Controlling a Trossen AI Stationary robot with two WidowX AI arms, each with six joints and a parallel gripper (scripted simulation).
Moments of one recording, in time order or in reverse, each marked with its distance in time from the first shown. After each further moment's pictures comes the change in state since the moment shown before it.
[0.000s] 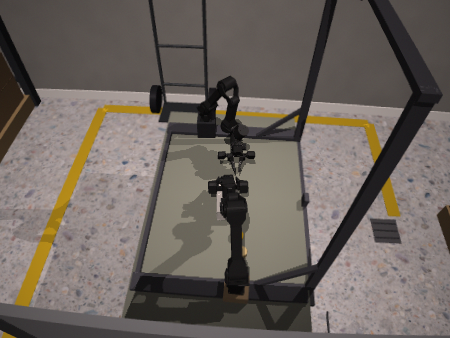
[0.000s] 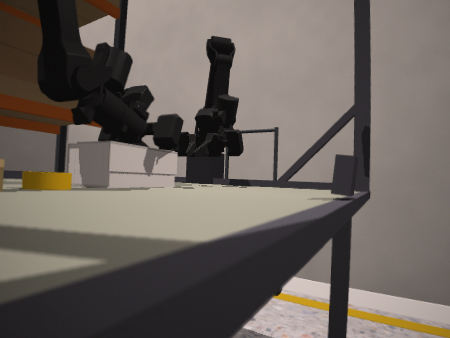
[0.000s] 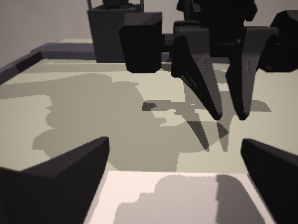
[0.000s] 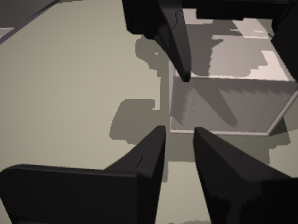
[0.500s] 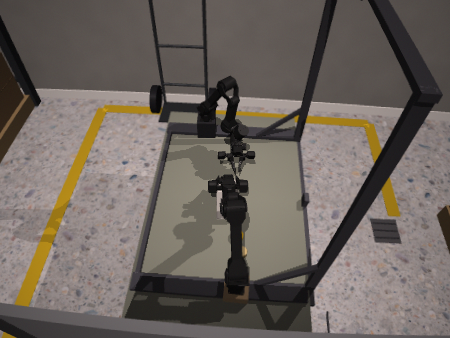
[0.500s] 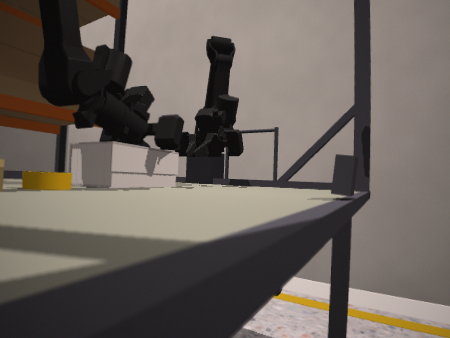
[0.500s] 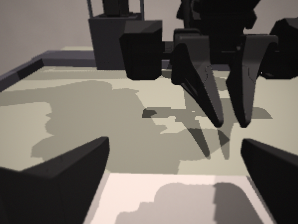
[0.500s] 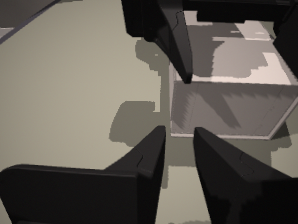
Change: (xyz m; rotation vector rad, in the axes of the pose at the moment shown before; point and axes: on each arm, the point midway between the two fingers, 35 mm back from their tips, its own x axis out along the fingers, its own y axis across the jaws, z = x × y) left arm 0.004 0.000 0.002 0.002 -0.036 0.001; right arm 0.000 0.000 0.000 0.000 0.000 0.000
